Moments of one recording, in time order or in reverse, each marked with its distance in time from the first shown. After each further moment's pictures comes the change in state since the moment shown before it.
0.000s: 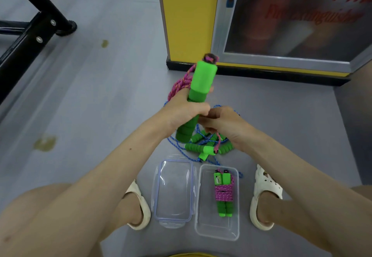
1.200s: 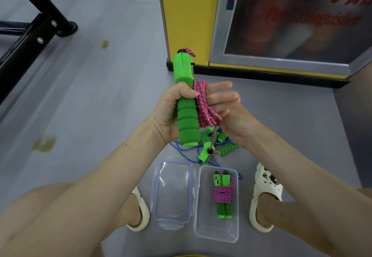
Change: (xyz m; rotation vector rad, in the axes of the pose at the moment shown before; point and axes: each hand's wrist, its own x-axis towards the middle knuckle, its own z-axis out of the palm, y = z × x) left_hand 0.003 -0.009 -0.006 -1.018 -0.673 0.038; right_hand 0.003 -0.005 -0.011 0.324 0.098 -0.071
